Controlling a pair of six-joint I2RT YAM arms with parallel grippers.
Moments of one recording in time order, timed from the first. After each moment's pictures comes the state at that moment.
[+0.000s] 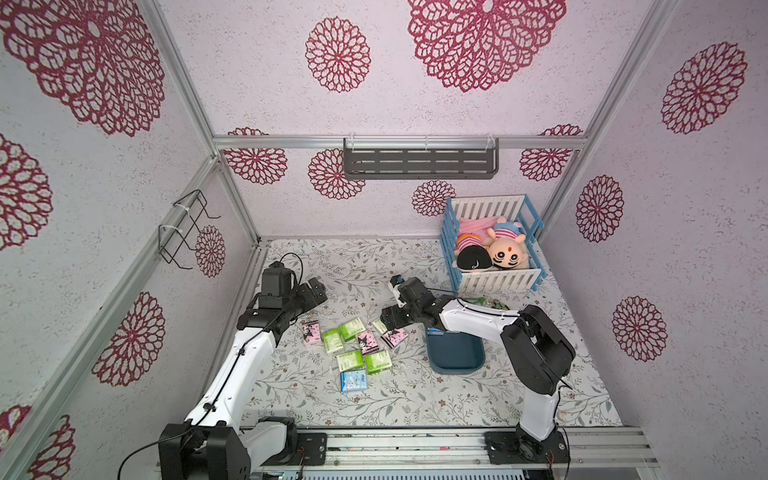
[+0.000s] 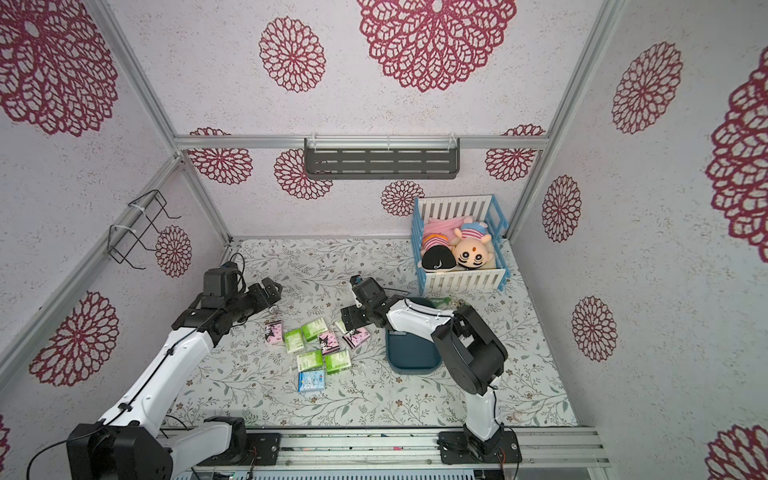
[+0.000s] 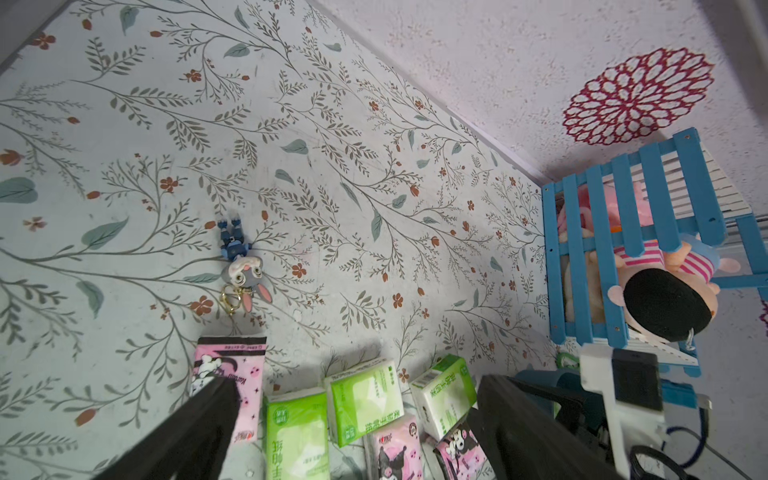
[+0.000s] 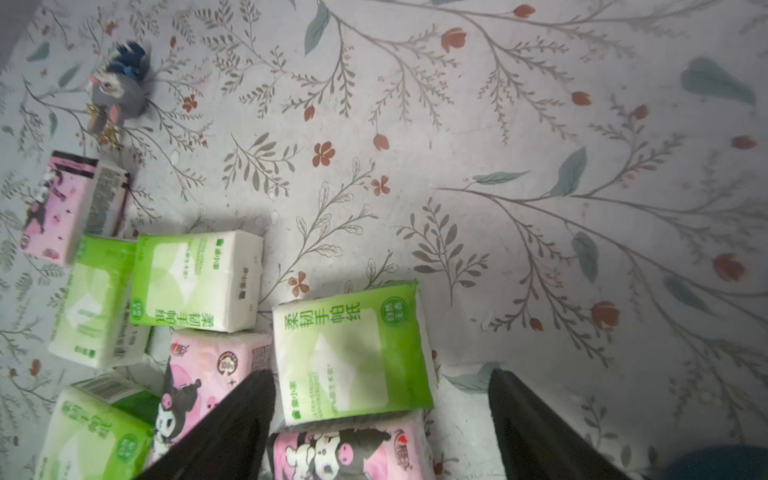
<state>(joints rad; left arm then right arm) -0.05 1.17 0.91 -0.47 0.12 -0.58 0.73 1.91 1.27 -0.26 -0.07 0.28</state>
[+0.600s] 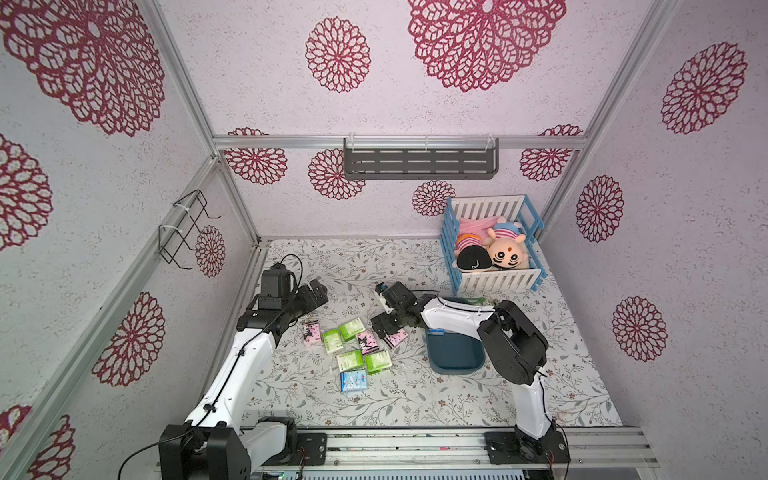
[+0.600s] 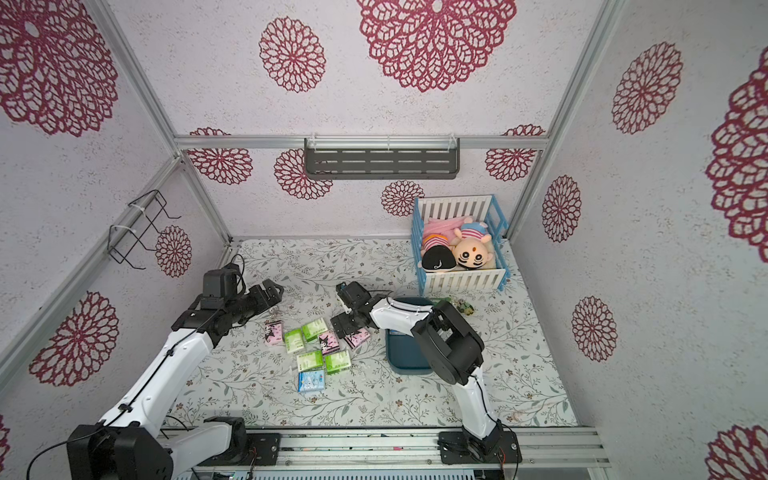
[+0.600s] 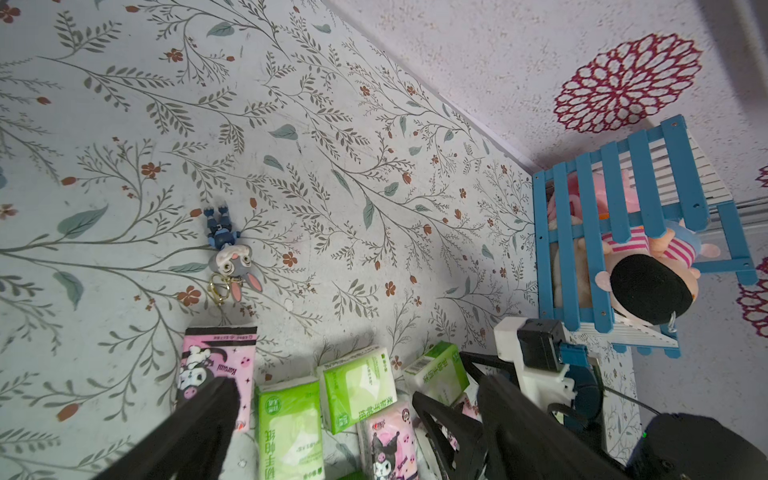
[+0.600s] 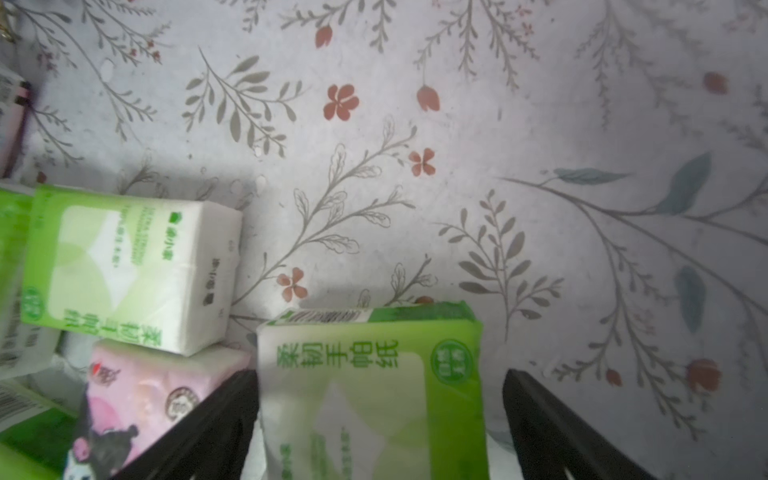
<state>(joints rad) -0.05 1.17 0.90 -0.47 0.16 -0.58 0.78 2.05 1.40 -0.36 -0.02 0.19</state>
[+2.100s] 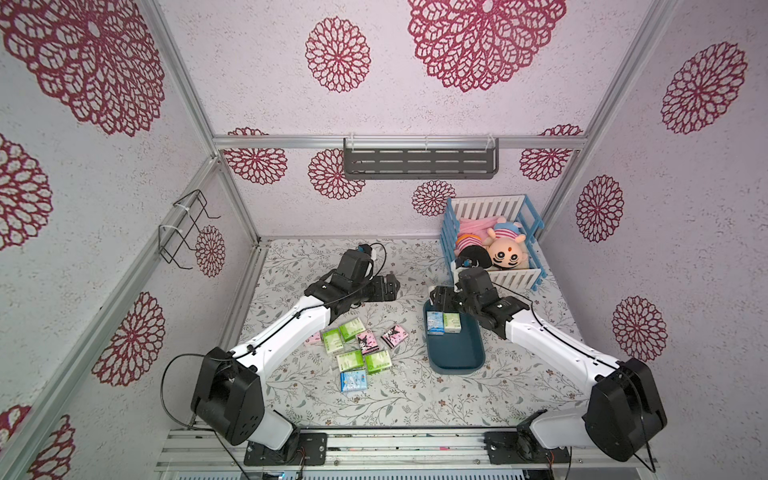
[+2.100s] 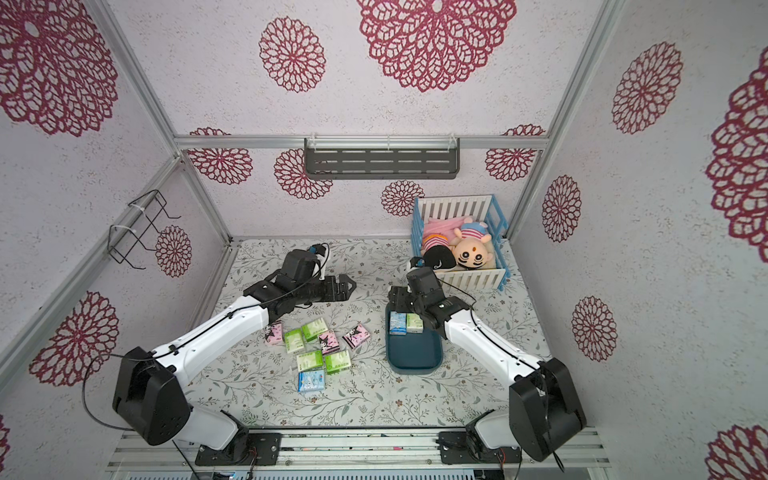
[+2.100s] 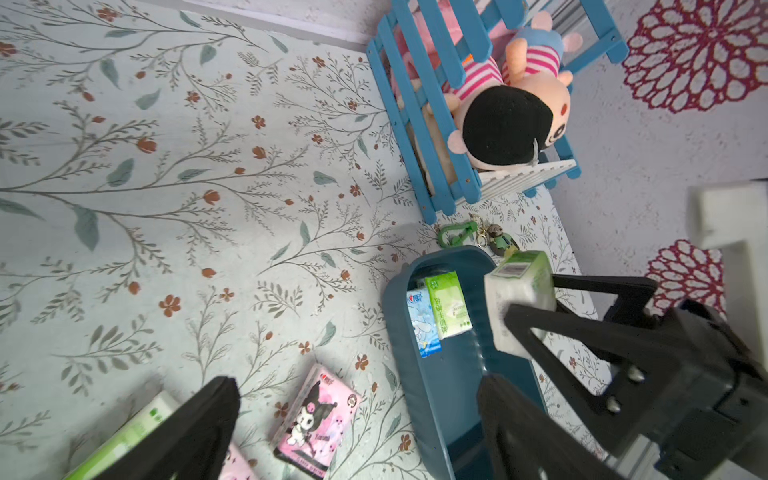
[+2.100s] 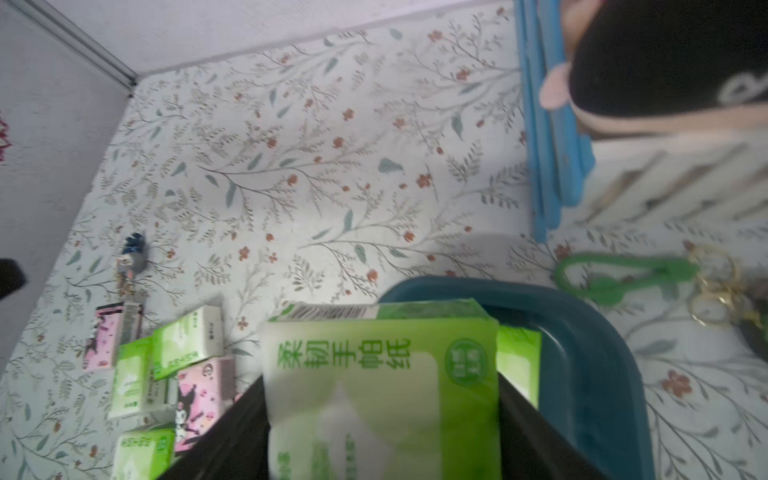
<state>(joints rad) -0.57 1.54 1.24 -0.38 0.12 -0.51 0.47 1.38 0.97 -0.35 0.03 0.44</state>
